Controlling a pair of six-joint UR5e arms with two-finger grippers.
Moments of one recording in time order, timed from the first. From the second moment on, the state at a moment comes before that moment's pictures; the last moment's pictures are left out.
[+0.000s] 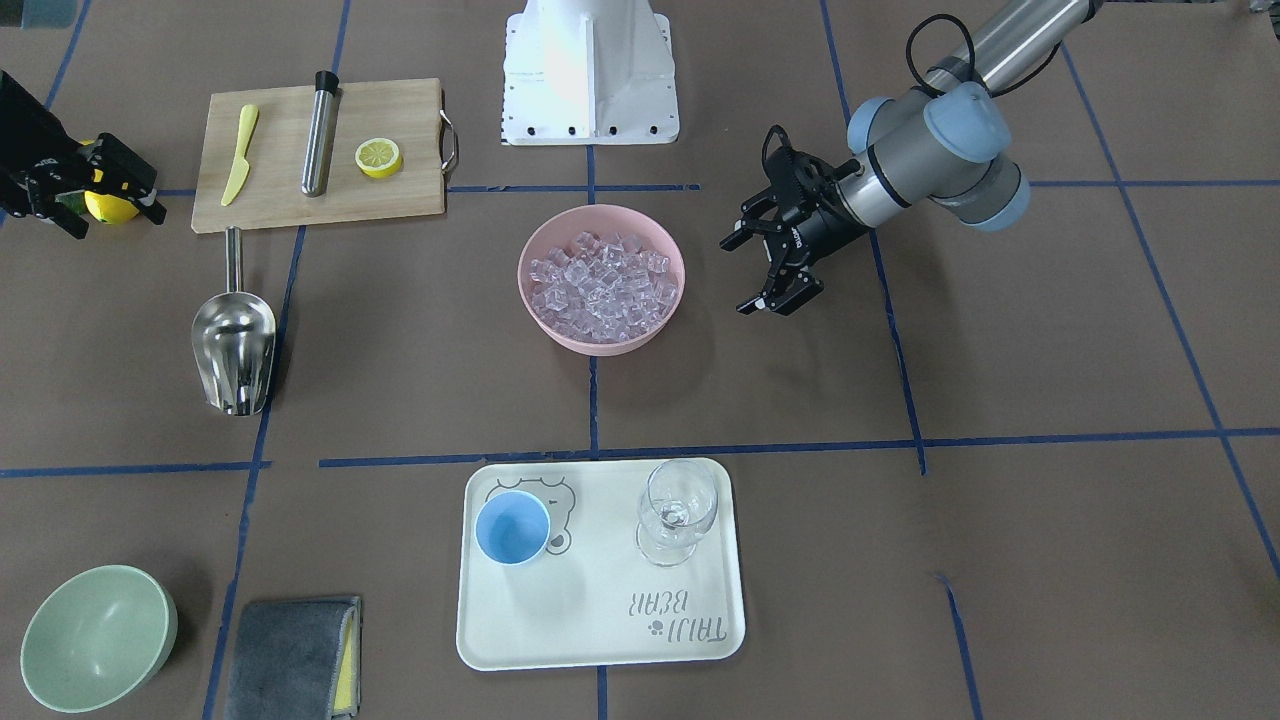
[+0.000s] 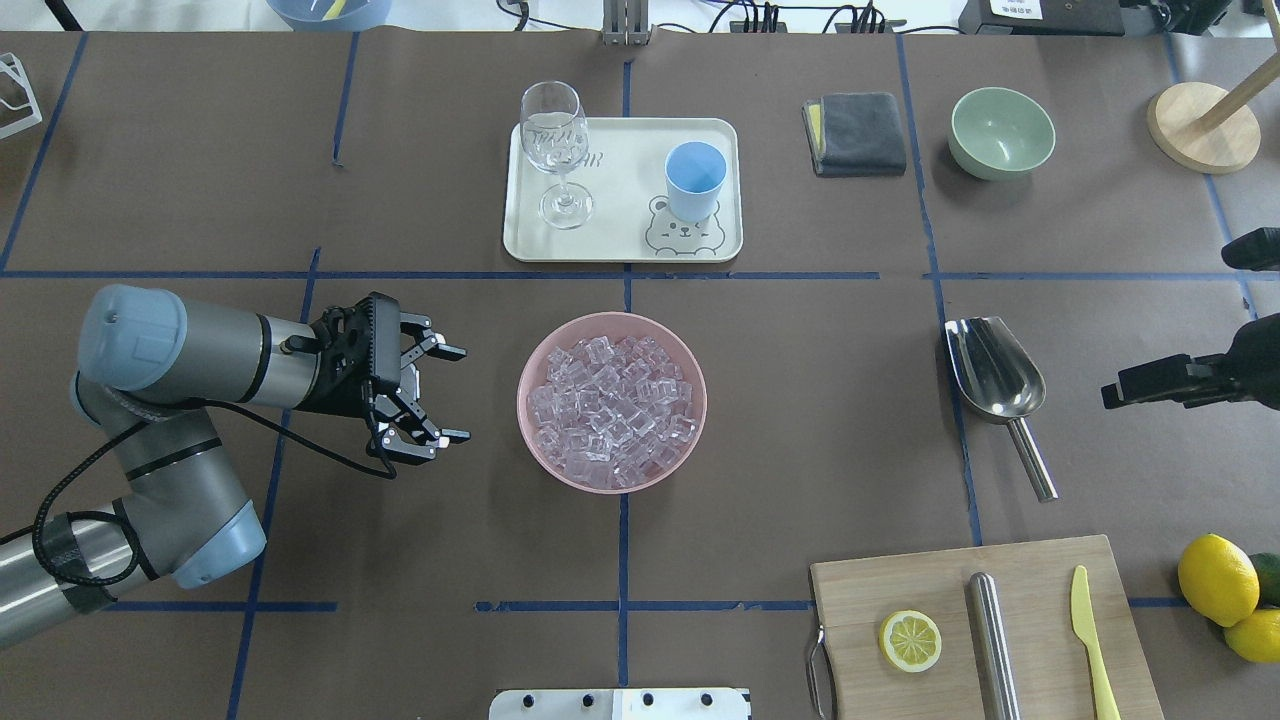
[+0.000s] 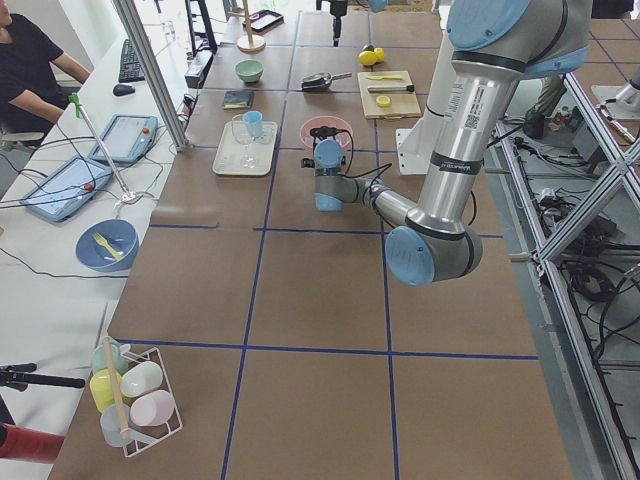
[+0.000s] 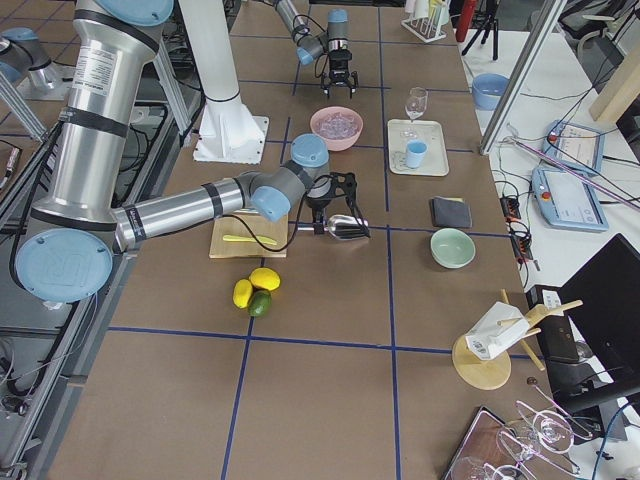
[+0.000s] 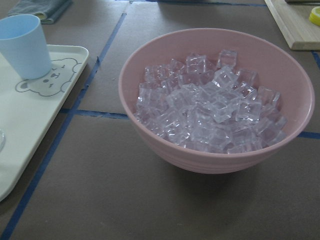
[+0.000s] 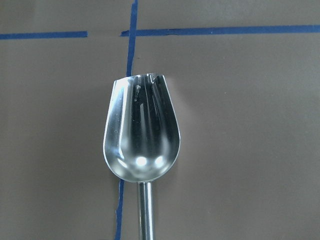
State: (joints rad) left arm -0.59 -1.89 -1.55 -2.77 -2.06 -0.03; right arm 0.92 -1.83 2.10 -1.08 2.19 0.92
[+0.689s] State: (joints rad) left arm -0.57 -1.93 -1.53 -2.71 -2.06 -0.03; right arm 0.57 -1.85 2.13 -1.08 1.82 1.14
